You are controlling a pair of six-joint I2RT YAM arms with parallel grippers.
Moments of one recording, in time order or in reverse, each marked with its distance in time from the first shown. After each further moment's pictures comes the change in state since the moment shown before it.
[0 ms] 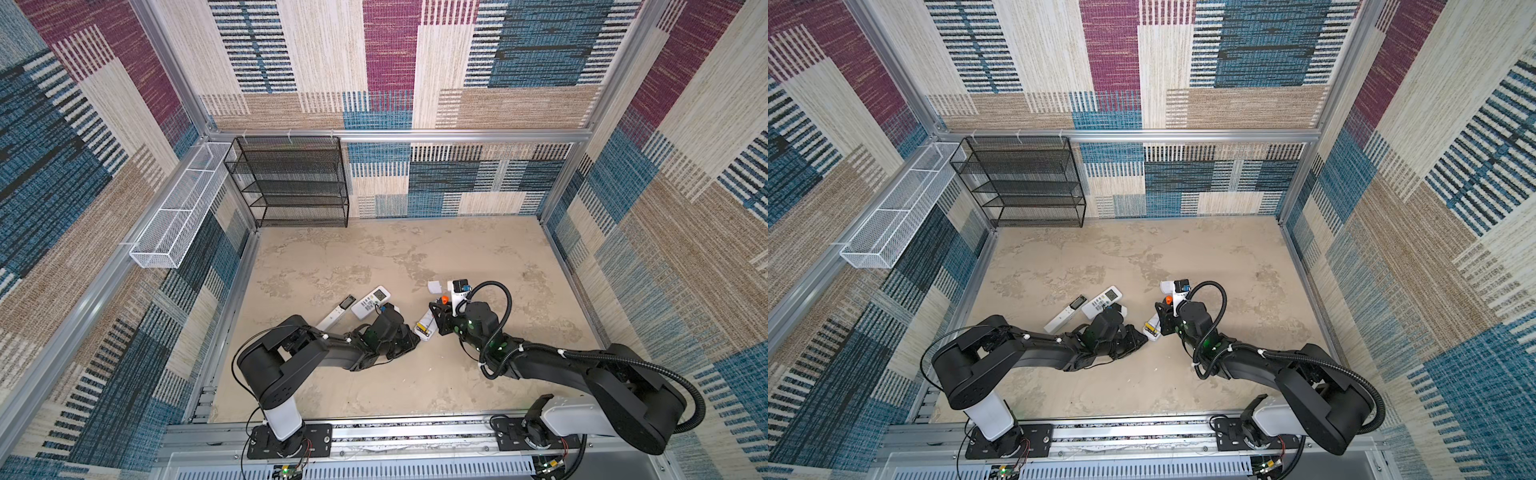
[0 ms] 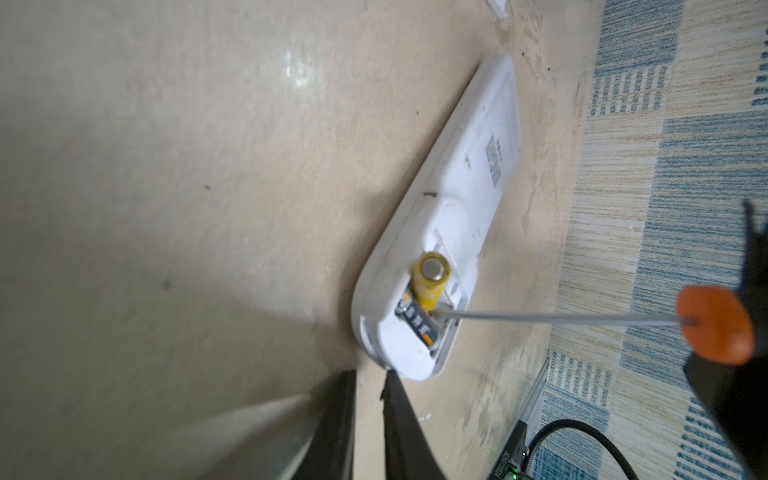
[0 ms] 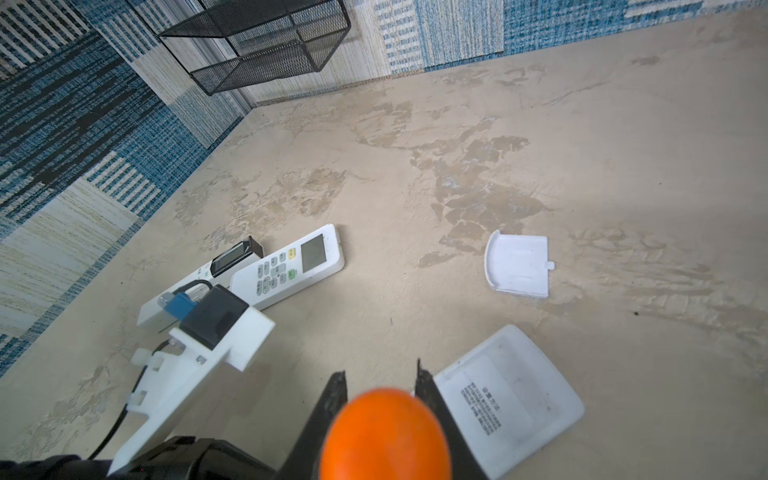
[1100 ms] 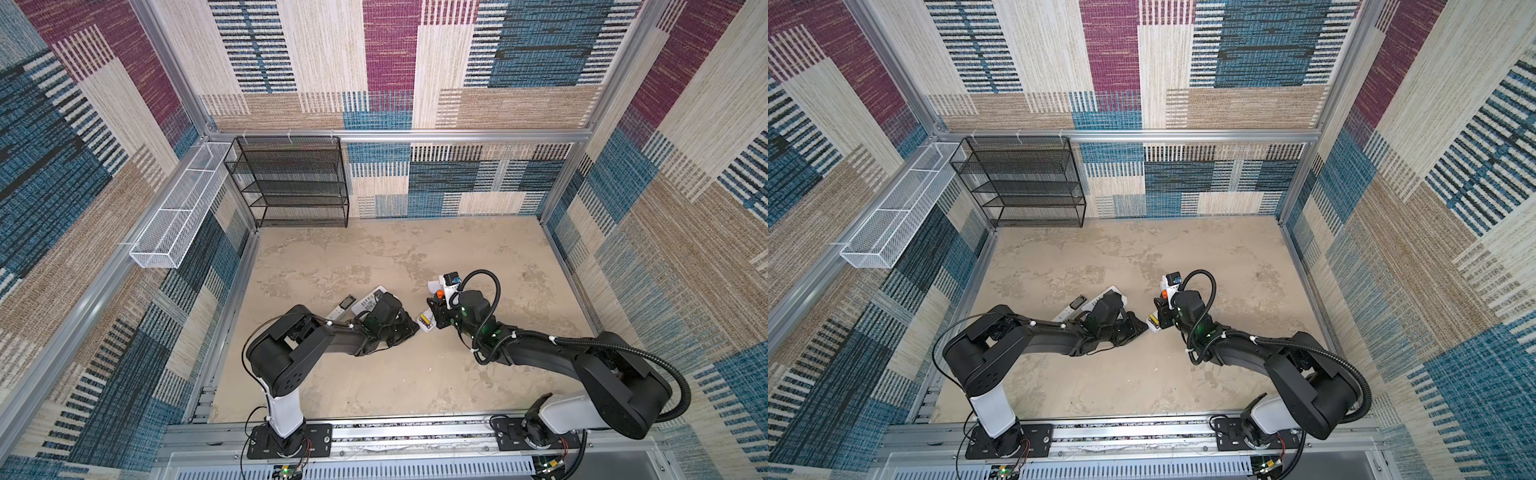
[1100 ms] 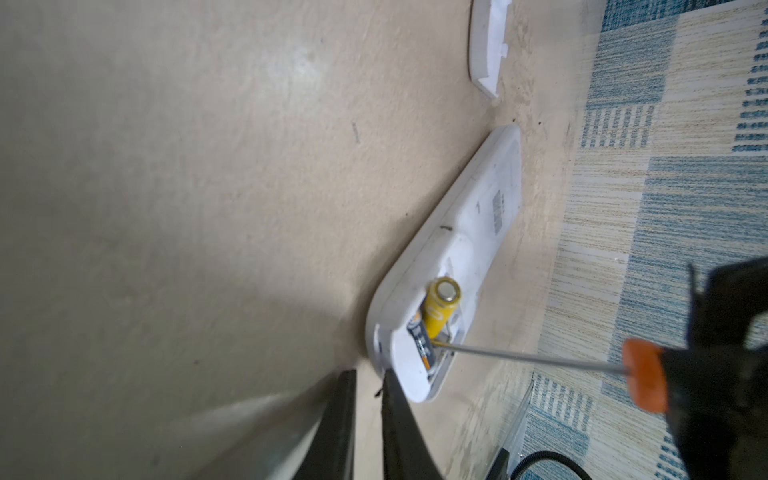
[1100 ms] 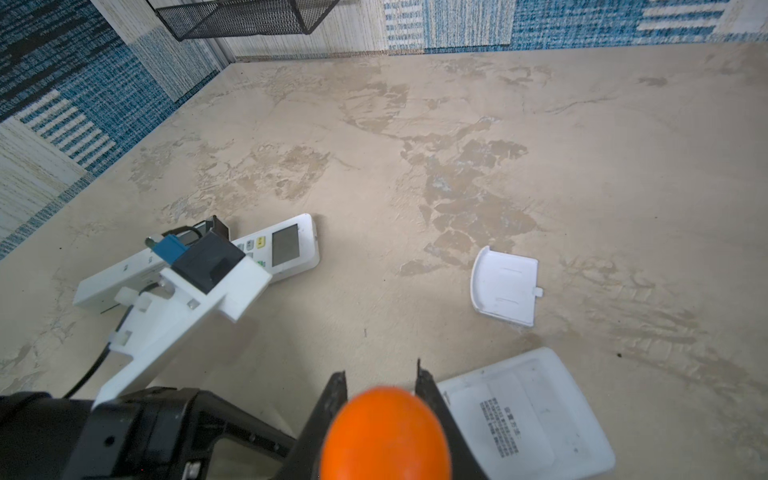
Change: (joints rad) left arm 0.080 0.069 0.111 -0.046 0.058 0.023; right arm -0.044 0.093 0.102 -0.101 -0.039 -0.137
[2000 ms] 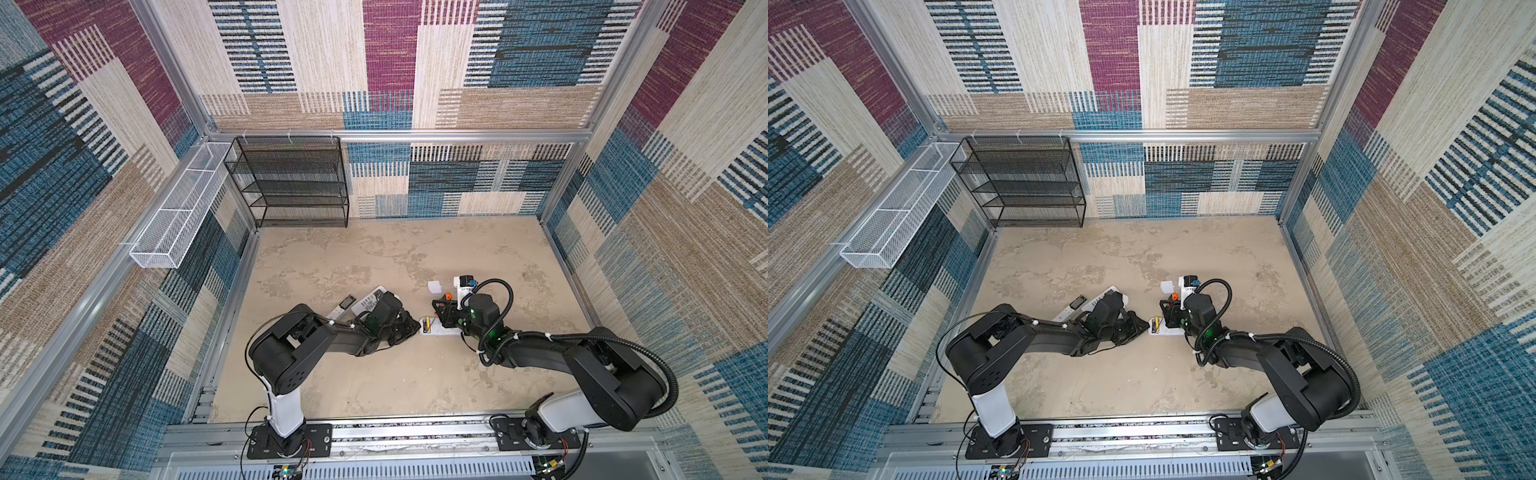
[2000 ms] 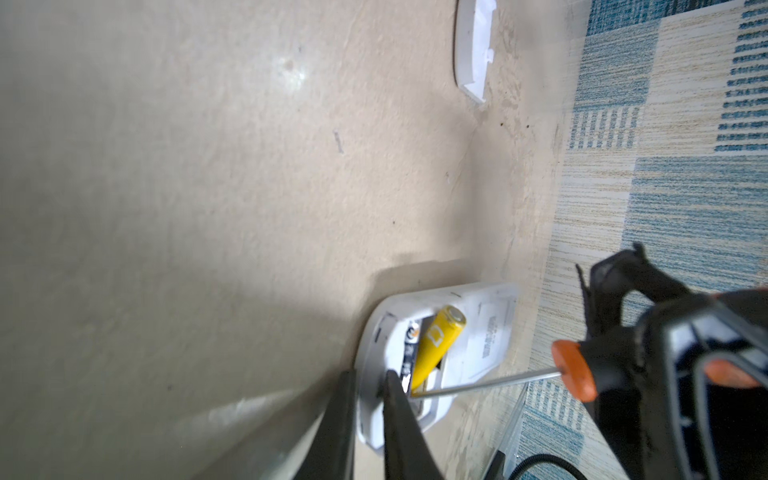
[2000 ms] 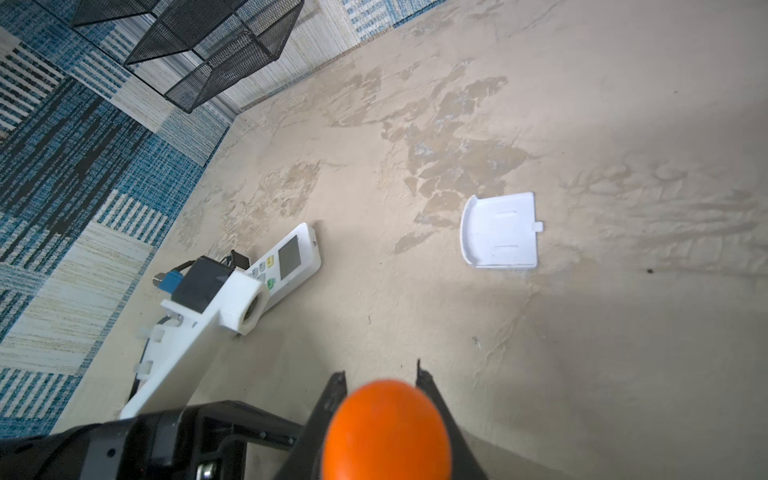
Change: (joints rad) left arm -0.003 0.019 -0.008 0.048 0.002 -0.002; right arm -0.097 0.041 -0.094 0.153 -0.129 0.304
